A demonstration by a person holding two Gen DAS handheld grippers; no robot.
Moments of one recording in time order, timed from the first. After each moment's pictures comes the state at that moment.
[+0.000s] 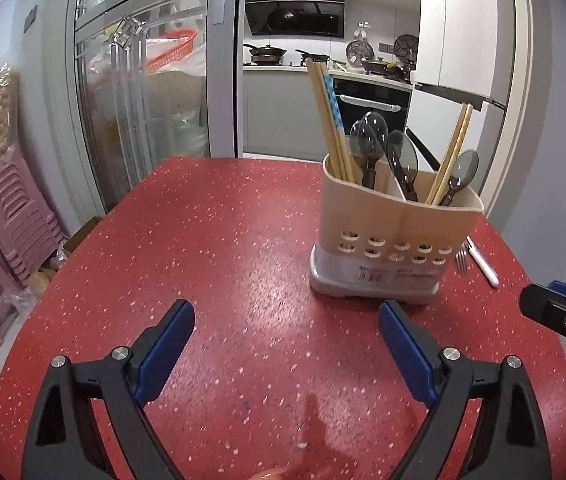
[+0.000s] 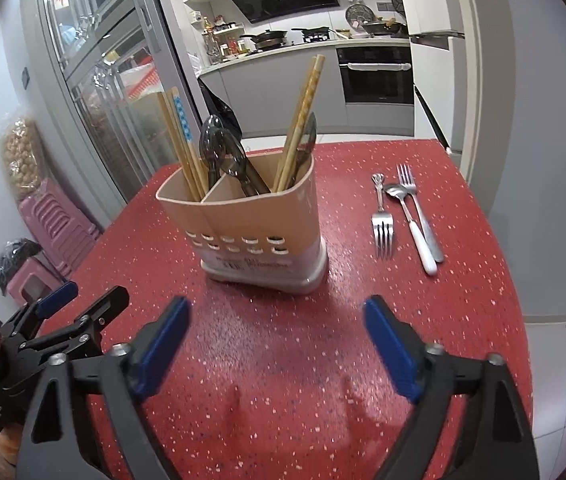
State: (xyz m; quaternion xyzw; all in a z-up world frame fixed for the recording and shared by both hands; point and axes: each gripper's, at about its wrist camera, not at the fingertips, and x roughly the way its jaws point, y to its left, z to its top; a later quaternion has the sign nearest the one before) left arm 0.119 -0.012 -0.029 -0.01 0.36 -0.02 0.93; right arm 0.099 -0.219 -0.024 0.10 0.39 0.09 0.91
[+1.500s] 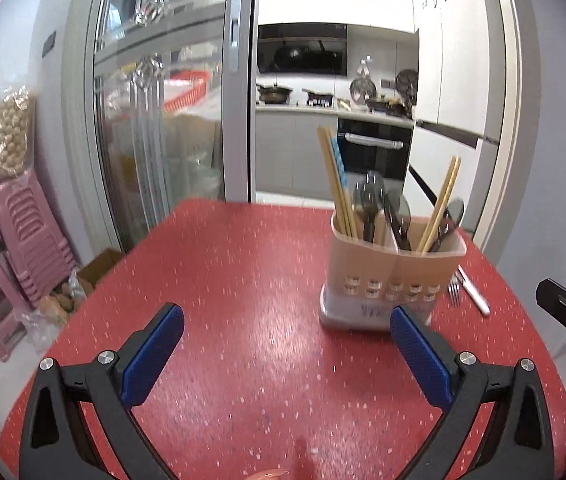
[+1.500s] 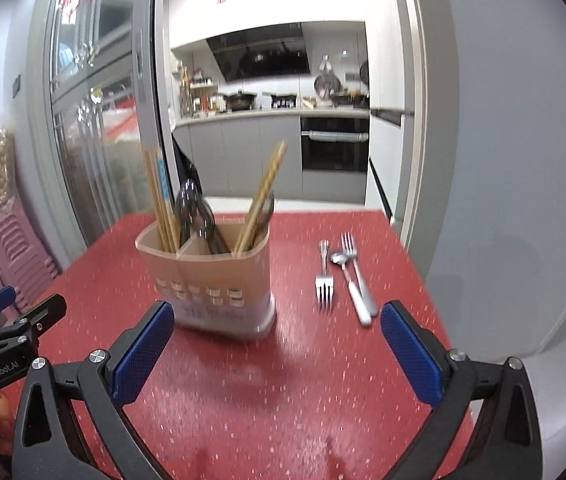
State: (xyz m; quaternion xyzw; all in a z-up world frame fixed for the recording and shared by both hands) left arm 0.089 -0.001 0.016 -0.01 0.28 -0.01 0.96; right arm 0.057 -0.217 0.016 0.04 0.26 -0.01 0.96
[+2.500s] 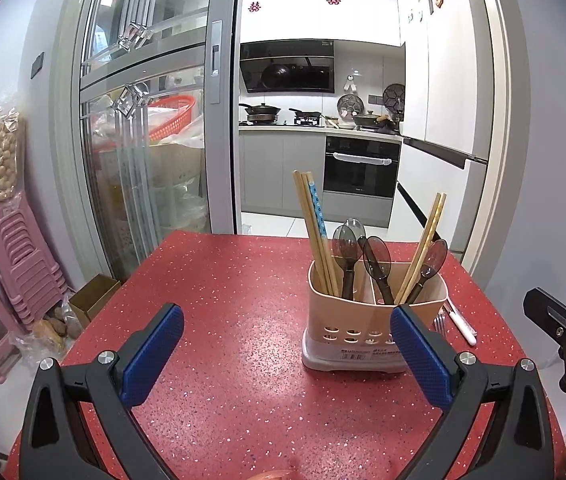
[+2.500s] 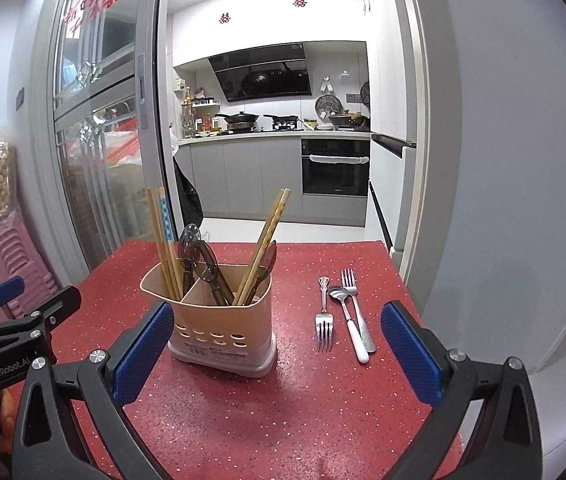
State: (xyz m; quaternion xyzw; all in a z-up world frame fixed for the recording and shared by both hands) left arm 0.108 -0.017 0.046 0.00 0.26 -0.02 0.97; right arm 0.071 -0.219 0.042 0.03 0.23 -0.01 0.97
